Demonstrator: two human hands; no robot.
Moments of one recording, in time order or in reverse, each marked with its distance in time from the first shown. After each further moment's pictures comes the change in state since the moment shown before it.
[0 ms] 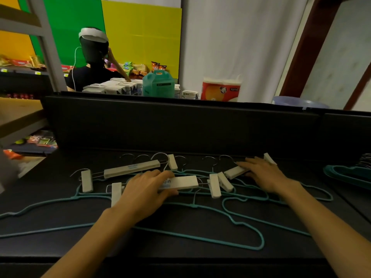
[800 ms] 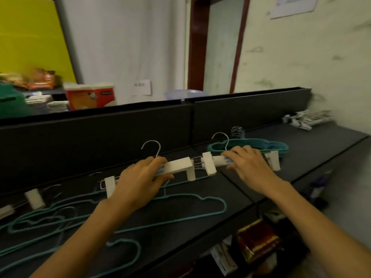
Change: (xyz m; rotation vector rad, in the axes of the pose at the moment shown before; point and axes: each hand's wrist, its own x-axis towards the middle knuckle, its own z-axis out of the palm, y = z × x) left_hand 0.117 0.230 0.048 -0.136 0.196 0.523; right_hand -0.181 0.184 -0.014 -0.163 0.513 0.141
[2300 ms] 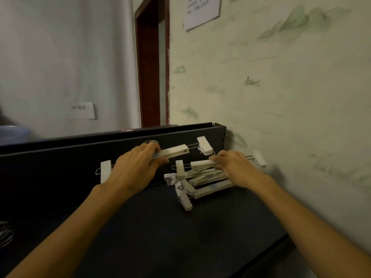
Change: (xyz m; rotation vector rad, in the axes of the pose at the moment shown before) left_hand 0.579 0.418 0.326 0.046 0.123 -0.049; right_hand 0.032 0.763 0.131 0.055 -0.151 0.005
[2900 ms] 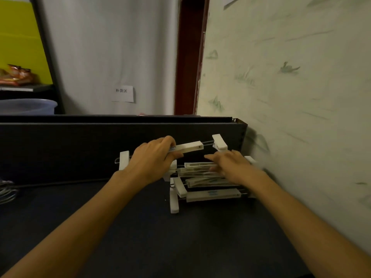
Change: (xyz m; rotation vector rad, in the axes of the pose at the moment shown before) left_hand 0.045 0.047 0.067 0.056 -0.067 -0.199; right_hand 0.062 0.050 0.050 0.104 -0.256 -0.189
